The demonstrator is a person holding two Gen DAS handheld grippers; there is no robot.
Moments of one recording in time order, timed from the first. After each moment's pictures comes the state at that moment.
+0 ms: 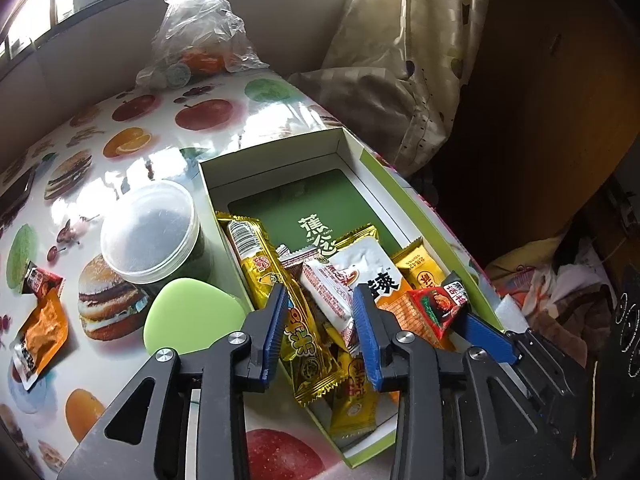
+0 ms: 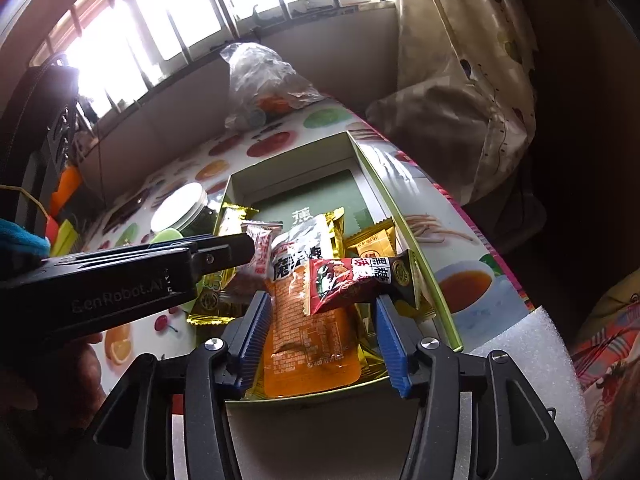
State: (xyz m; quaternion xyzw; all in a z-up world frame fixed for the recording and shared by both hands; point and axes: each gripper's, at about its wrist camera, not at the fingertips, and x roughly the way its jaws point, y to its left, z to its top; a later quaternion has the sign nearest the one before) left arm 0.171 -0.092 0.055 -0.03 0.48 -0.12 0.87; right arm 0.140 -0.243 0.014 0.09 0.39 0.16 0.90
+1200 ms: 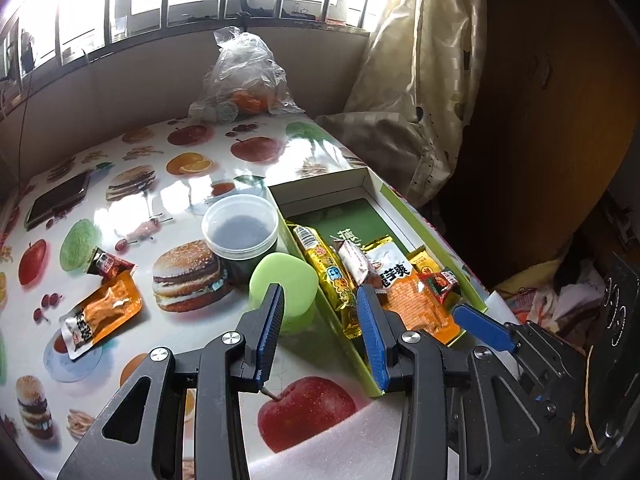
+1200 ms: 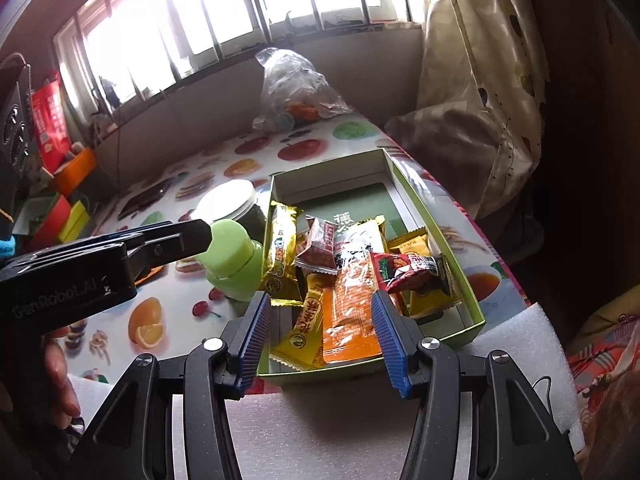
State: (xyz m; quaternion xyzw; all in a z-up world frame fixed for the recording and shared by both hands) left arm 0.108 -0.043 0.102 -0.04 0.42 -0.09 0.90; right arm 0.100 -0.207 0.047 0.05 0.37 0.17 0.91
